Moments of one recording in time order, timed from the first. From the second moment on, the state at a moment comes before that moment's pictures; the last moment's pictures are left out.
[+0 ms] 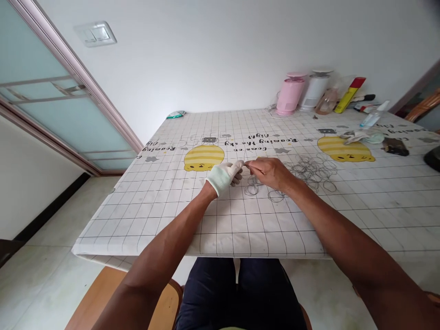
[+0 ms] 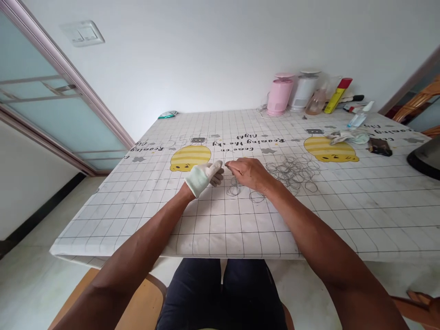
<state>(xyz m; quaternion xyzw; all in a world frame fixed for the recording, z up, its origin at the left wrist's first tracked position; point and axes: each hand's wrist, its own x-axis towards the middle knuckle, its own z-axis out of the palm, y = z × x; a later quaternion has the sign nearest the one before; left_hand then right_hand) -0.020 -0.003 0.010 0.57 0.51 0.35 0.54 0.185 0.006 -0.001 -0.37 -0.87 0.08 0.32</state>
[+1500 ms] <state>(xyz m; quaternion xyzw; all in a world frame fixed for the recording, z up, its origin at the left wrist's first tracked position) -0.022 -0.001 0.001 0.59 0.61 0.24 0.46 0.173 0.009 -0.007 -0.33 -0.67 0.51 0.42</state>
